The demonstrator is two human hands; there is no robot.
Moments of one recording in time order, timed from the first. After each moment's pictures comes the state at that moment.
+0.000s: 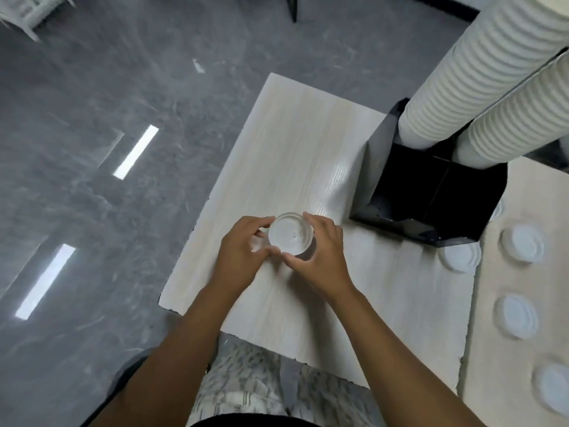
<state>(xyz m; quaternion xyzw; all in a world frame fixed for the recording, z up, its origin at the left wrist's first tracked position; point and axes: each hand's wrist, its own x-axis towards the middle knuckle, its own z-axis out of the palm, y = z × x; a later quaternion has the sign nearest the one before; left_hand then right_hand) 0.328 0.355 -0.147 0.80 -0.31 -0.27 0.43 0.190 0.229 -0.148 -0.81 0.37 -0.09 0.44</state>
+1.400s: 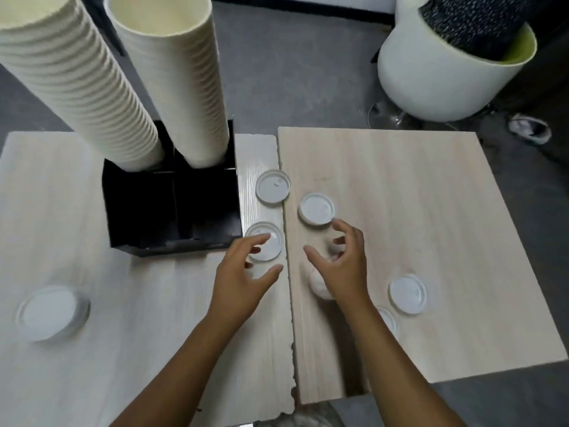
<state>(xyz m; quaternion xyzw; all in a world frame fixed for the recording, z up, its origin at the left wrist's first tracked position) 0.045 0.124 -0.119 0.71 -0.44 -0.35 0.42 -0.138 0.033 -0.120 -0.62 0.61 -0.29 0.40</state>
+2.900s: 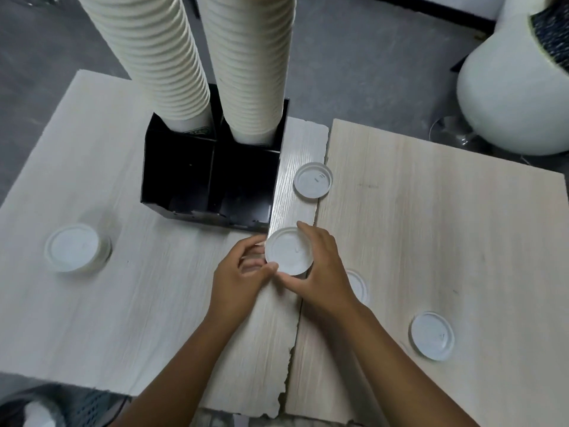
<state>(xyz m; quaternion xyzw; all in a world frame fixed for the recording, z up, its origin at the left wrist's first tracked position) 0.036 0.141 -0.134 0.76 -0.19 -0.39 0.48 -0.103 0.026 -0.148 -0.81 0.39 -0.11 0.43</state>
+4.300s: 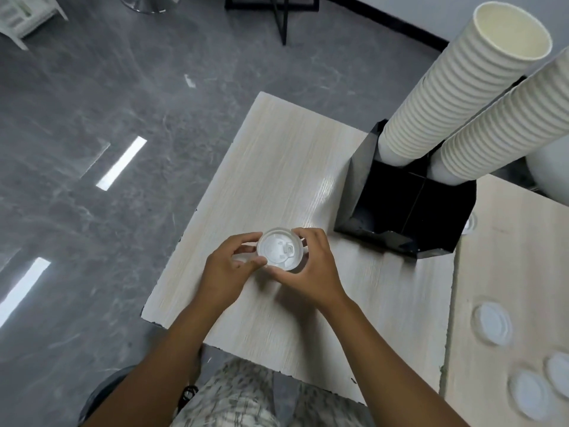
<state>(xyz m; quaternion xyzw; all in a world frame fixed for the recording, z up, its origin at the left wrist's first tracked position) 0.318 0.359 -0.134 0.78 -0.19 -0.35 0.48 0.181 0.221 -0.143 -0.83 0.33 -0.13 0.43</state>
